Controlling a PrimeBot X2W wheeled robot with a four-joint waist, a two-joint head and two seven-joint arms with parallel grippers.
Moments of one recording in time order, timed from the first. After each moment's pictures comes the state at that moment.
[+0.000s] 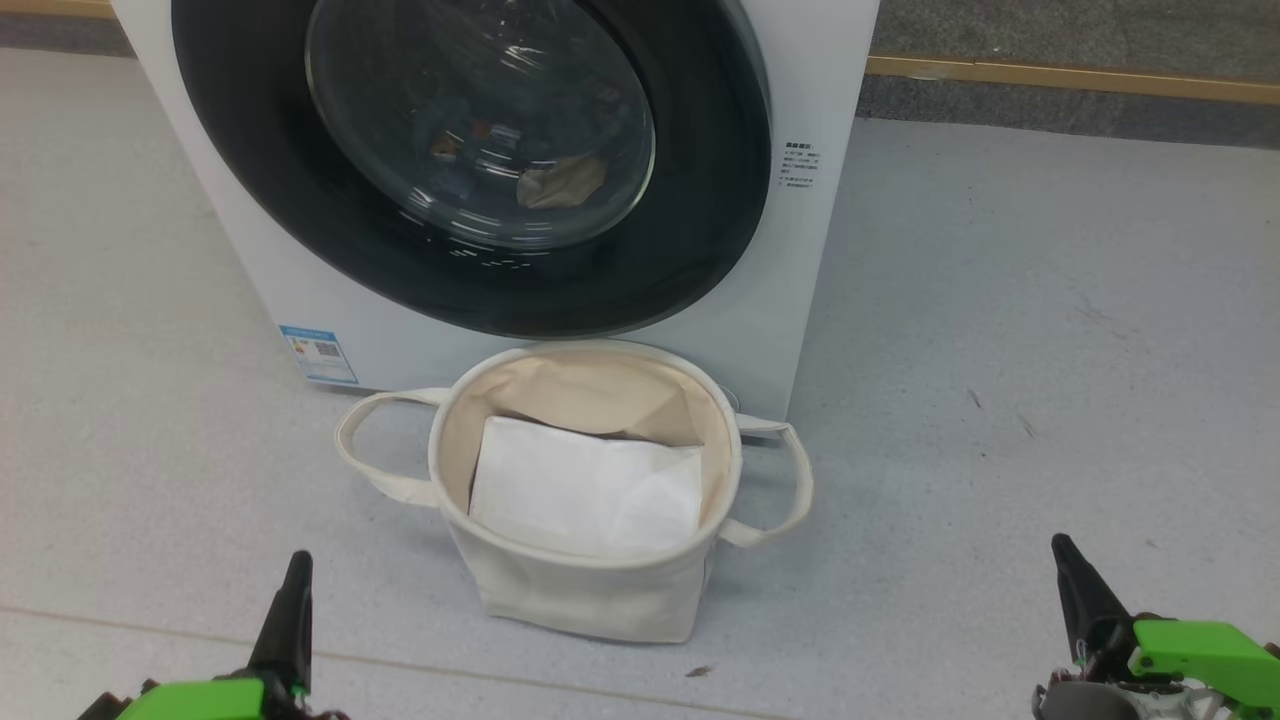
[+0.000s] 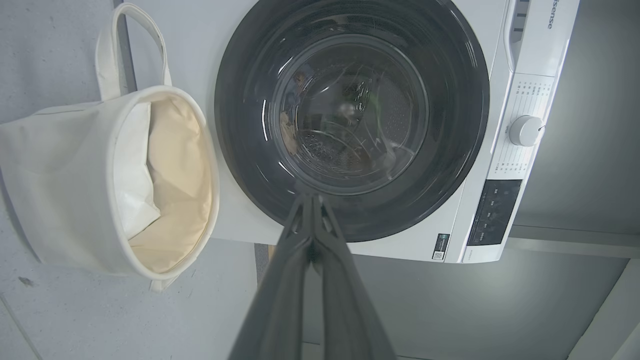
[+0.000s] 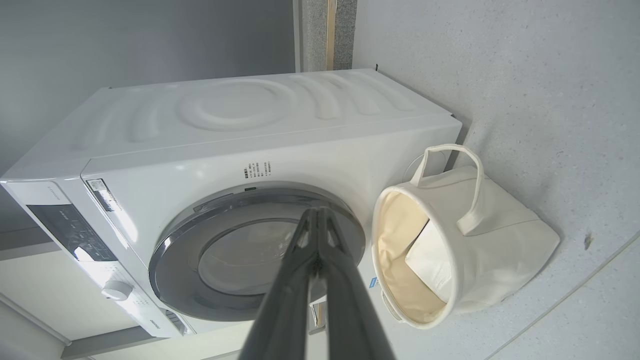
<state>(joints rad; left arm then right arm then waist) -0.06 0.04 0.08 0.27 -1.61 -0.12 0.11 -0.06 -0.04 -0.13 0.28 1.61 0.13 0.11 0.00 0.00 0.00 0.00</state>
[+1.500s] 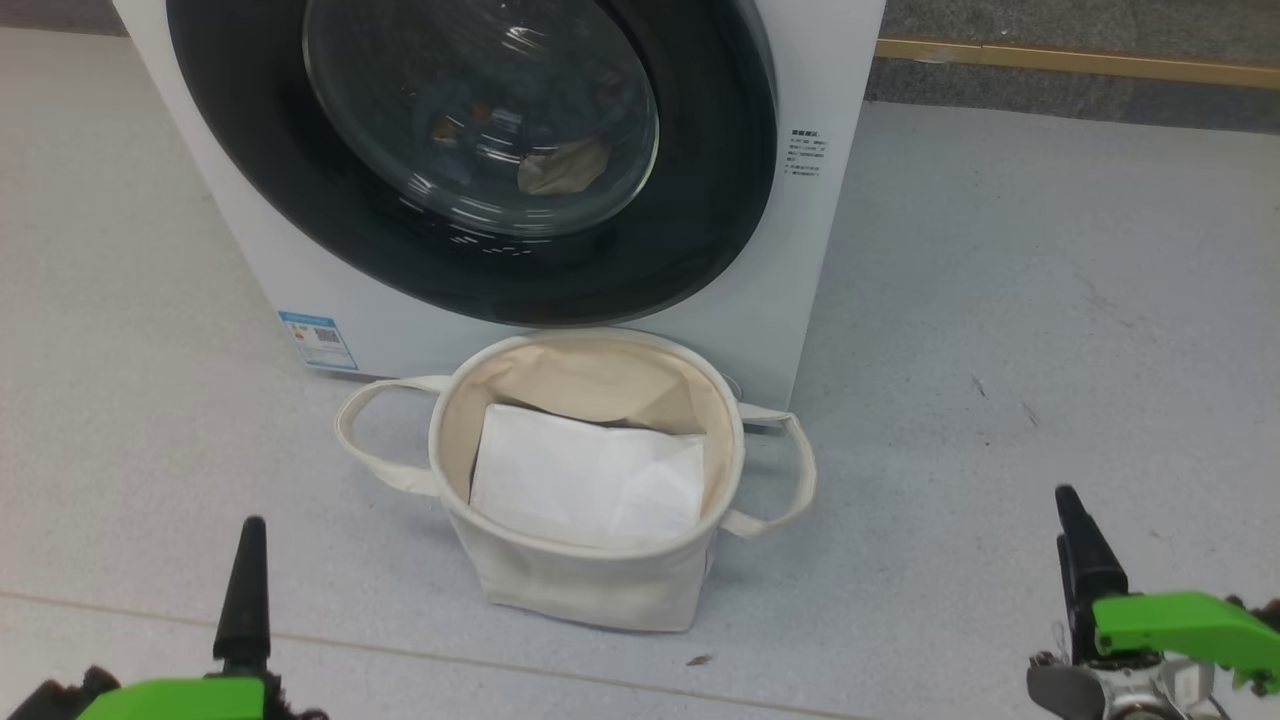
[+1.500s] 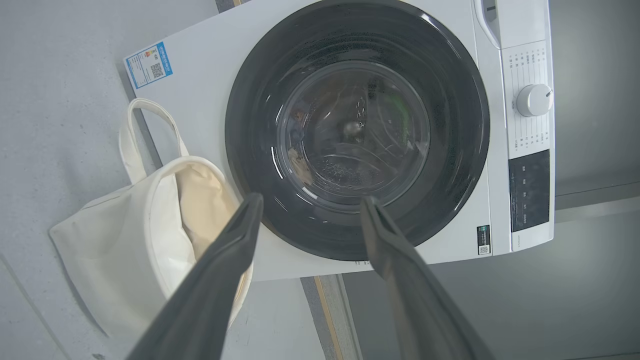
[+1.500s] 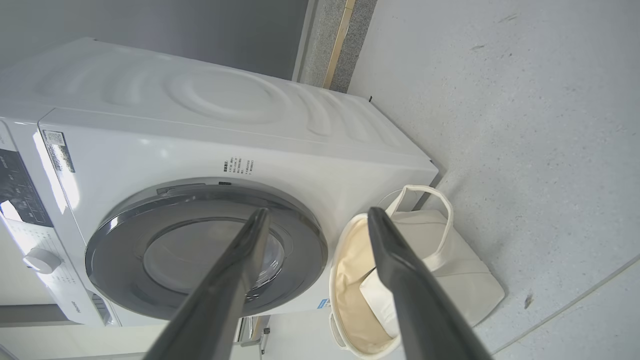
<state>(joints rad) -0.03 0.04 0.13 0.19 -1.33 -0.12 0.02 -0.08 -0.04 -0.11 0.27 1.35 0.13 0.02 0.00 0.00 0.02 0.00</state>
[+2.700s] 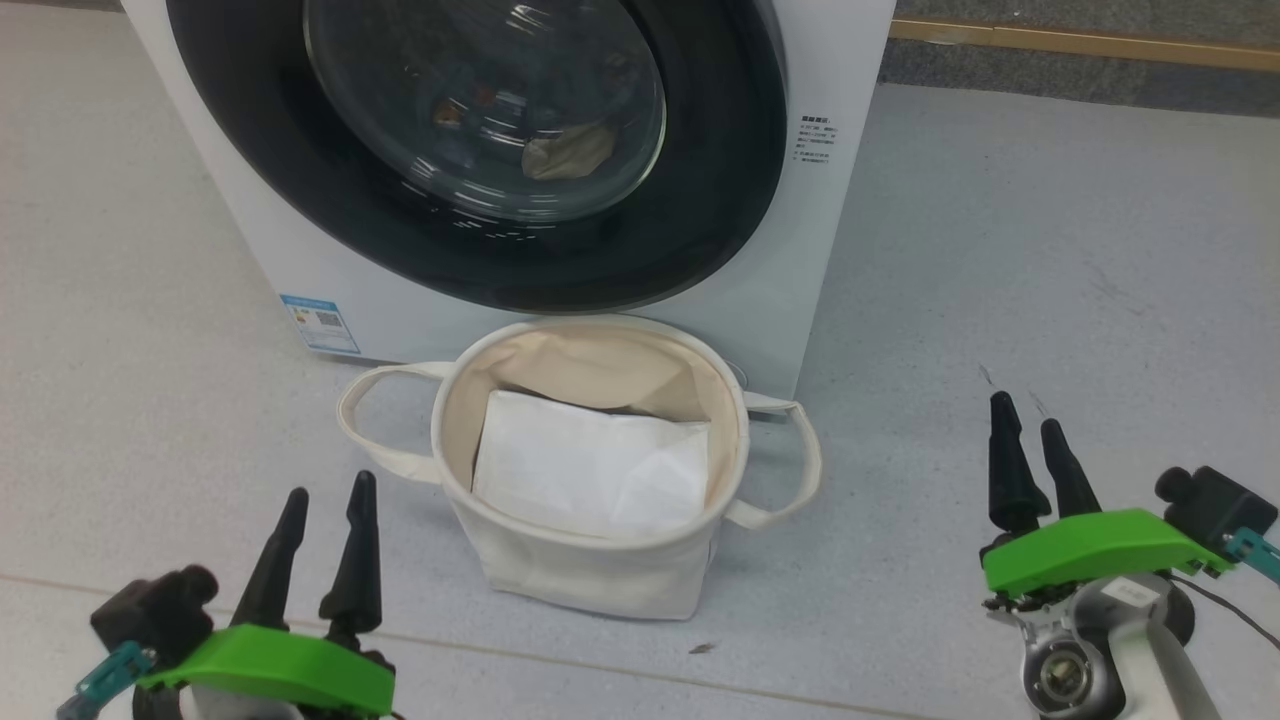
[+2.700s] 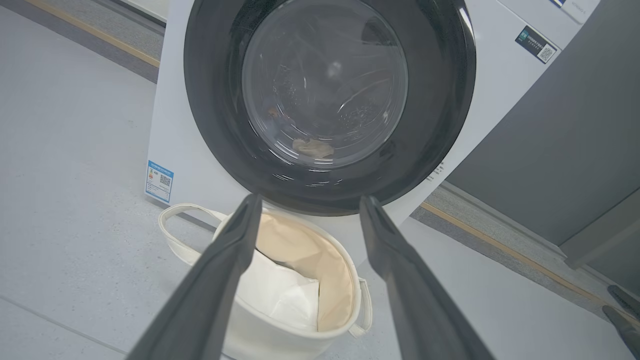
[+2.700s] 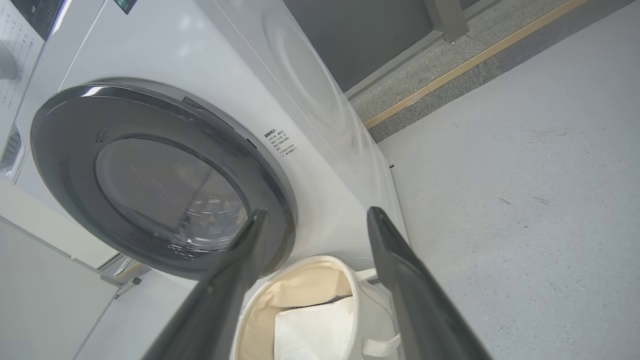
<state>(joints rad) -0.06 0.21 -0.15 0.02 -0.70 0.07 -0.07 -0.19 -0.04 0.02 0.22 0.72 0.13 -0.07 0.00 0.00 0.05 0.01</state>
